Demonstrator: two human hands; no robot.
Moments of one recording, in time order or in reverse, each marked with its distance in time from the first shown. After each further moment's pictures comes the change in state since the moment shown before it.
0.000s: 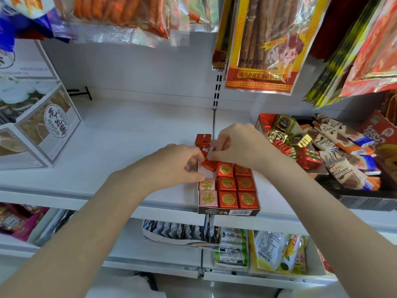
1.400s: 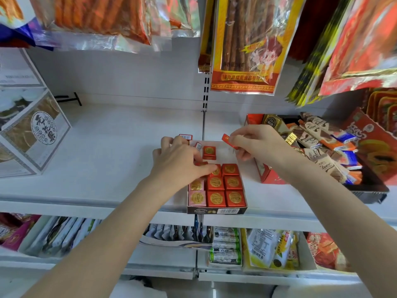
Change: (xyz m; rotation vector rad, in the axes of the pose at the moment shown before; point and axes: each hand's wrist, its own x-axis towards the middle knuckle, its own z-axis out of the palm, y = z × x) left_hand 0.025 0.023 0.025 0.163 0.255 -0.182; right_hand -0.031 0.027 -0.023 0.609 0.069 0.329
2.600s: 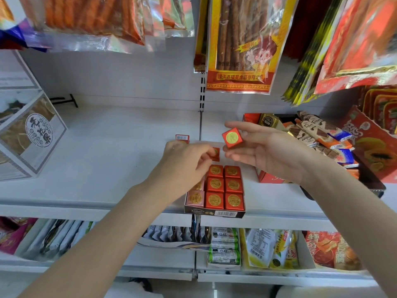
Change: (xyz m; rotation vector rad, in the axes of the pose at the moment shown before) left_hand -0.007 0.004 0.003 -0.107 0.180 0.334; right_hand -0.013 0.003 -0.019 0.855 -0.331 0.191
